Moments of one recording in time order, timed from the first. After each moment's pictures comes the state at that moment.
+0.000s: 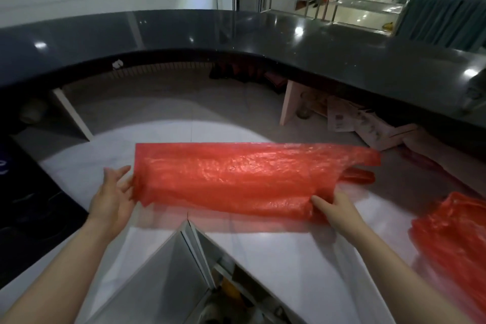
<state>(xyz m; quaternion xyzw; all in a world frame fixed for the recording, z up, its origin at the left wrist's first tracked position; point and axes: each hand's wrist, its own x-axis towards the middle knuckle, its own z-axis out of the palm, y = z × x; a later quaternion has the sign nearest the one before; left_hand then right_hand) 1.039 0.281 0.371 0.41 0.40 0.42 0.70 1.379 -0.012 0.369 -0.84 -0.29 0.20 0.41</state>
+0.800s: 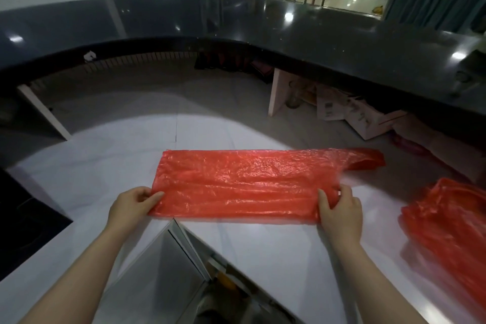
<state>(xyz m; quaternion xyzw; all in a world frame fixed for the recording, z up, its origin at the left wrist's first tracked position) 1.069 0.258 0.338 0.74 0.51 0.19 0.39 1.379 -0.034 0.321 -0.91 -0.16 -0.02 0.38</state>
